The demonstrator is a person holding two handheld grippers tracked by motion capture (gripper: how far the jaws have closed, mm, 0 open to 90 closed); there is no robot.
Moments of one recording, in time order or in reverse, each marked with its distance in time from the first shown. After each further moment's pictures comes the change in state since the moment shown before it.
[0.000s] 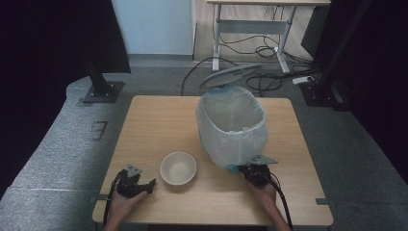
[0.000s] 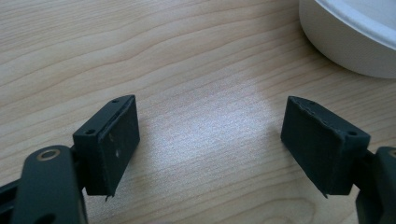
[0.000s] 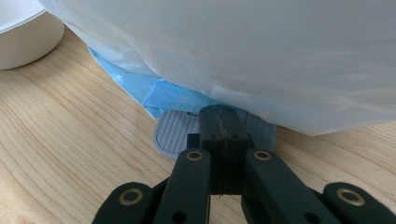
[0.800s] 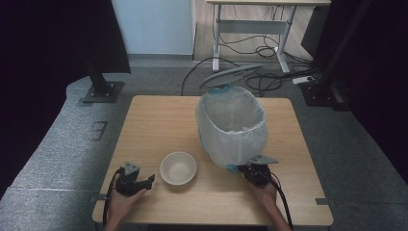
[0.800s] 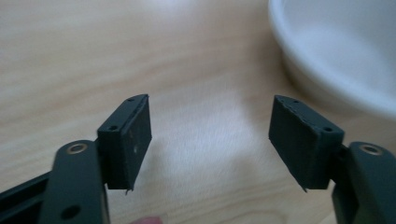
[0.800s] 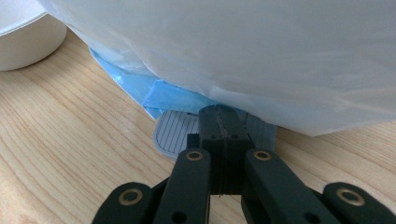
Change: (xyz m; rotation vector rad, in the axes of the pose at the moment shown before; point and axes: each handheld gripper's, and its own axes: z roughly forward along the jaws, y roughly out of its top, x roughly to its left) left arm -0.003 0.015 -0.020 -0.080 -0.008 -0.084; right arm -0.002 0.000 0.000 -0.001 0.011 0.003
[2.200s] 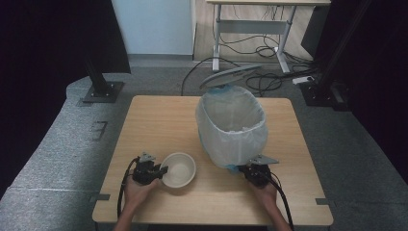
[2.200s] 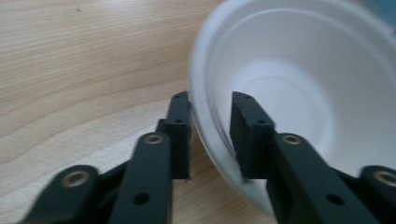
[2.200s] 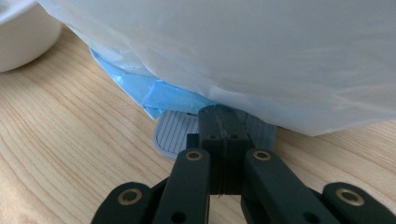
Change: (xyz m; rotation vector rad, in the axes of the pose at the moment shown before) left arm -0.020 0.028 0.043 0.066 -0.215 0.020; right arm -0.001 -0.001 0.000 -0.008 0.005 0.000
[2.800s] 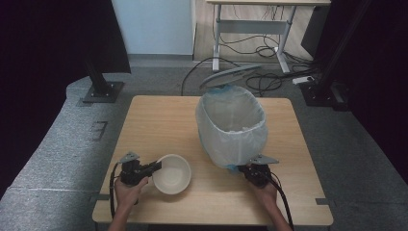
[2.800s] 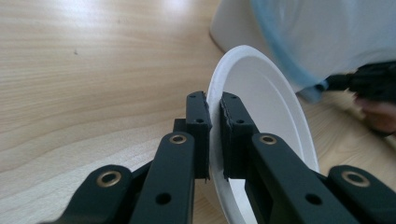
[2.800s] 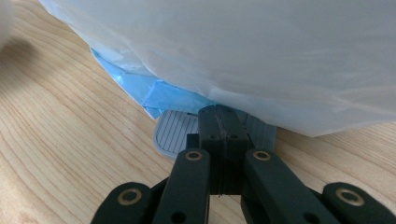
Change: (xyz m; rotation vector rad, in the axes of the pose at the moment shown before) left arm 0.015 -0.002 -0.046 -0.214 -0.165 -0.117; right arm -0.001 0.000 0.000 0.003 0.004 -0.004
